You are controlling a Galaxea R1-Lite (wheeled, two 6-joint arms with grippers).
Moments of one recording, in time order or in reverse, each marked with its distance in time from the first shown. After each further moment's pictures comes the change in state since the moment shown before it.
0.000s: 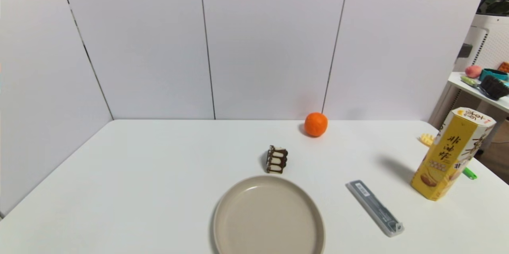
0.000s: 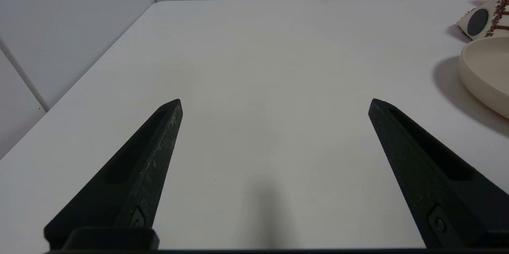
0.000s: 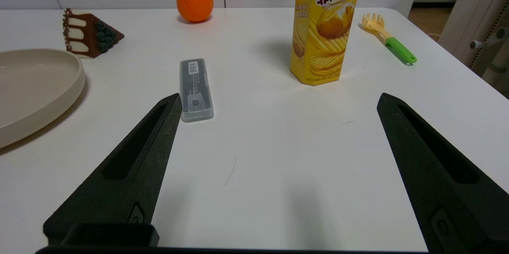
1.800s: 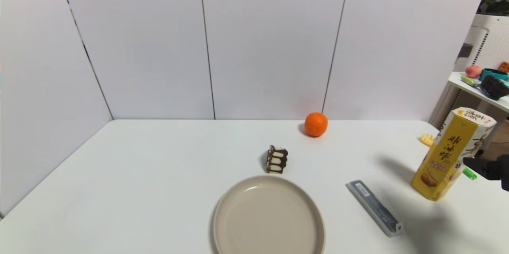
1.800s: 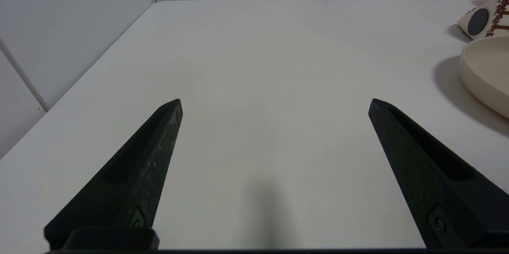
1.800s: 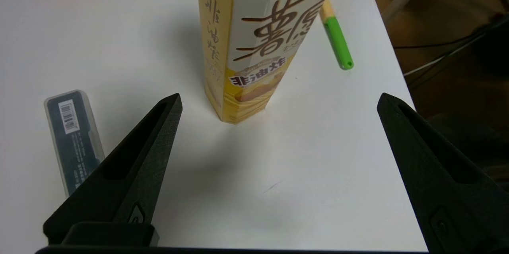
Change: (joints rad) left arm 0.000 0.000 0.000 0.000 0.000 0.000; right arm -0.153 1.176 -0.636 -0.006 -0.109 -0.148
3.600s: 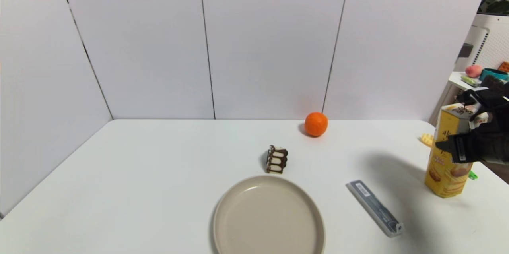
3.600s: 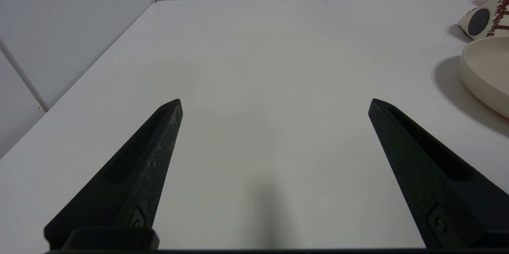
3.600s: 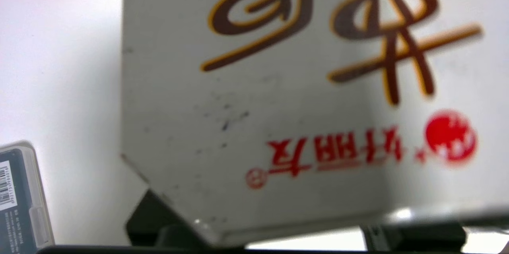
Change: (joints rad) left arm 0.000 0.000 0.000 0.000 0.000 0.000; right arm -0.021 0.380 -0.165 -0.118 0.044 -0.092
